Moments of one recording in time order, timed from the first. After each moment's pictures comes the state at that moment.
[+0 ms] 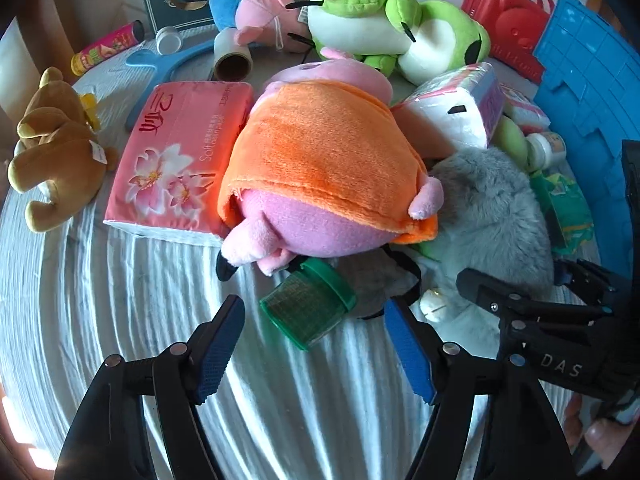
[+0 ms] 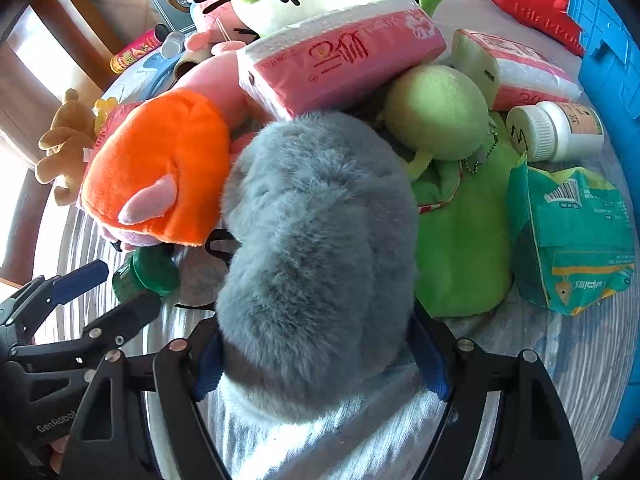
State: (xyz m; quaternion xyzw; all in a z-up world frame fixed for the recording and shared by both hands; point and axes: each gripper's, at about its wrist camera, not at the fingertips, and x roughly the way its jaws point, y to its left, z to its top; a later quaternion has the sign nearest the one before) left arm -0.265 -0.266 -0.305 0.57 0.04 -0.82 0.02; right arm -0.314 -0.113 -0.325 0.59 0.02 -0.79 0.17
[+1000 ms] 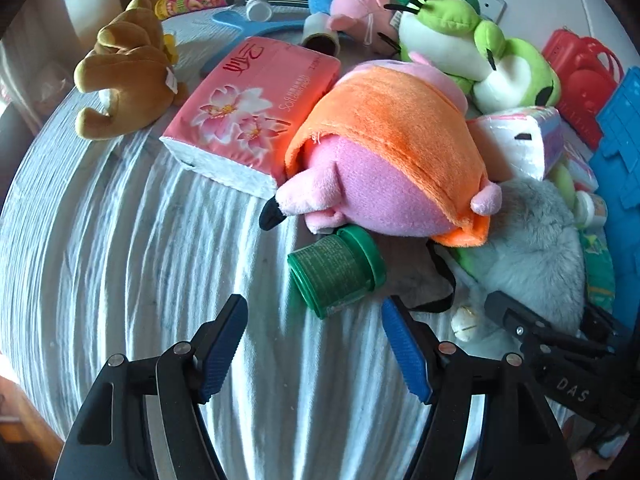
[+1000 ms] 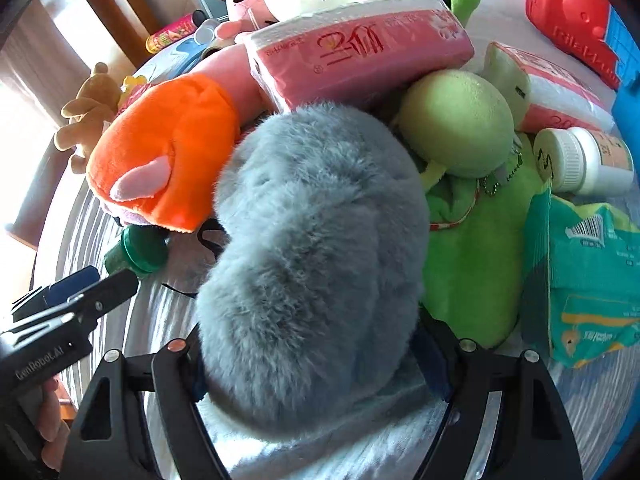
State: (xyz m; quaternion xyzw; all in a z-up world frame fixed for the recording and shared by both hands) left arm -0.234 -0.272 -0.299 0.54 0.16 -0.81 0.15; right arm -0.322 -0.101 -0.335 0.56 0.05 -0.79 0.25
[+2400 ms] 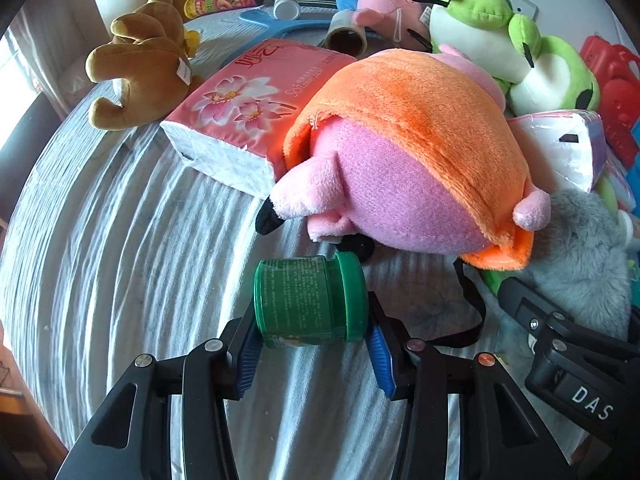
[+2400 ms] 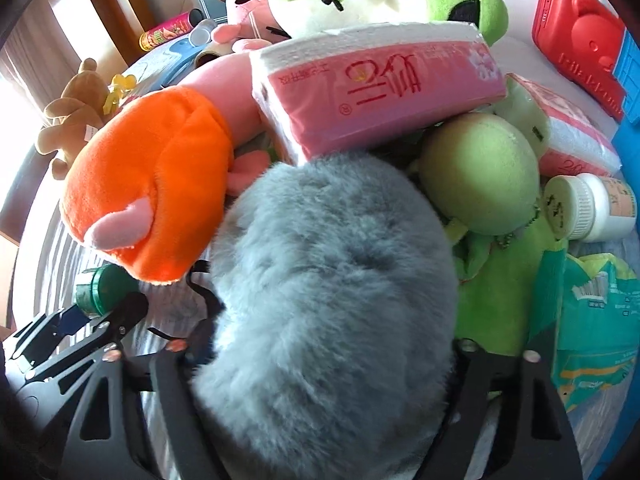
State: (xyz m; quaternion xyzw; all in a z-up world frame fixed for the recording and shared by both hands) left arm -0.256 -0.273 -0.401 0.53 0.13 -0.81 0.21; right arm -0.334 -0.117 -0.336 0.54 0.08 -0.81 0.22
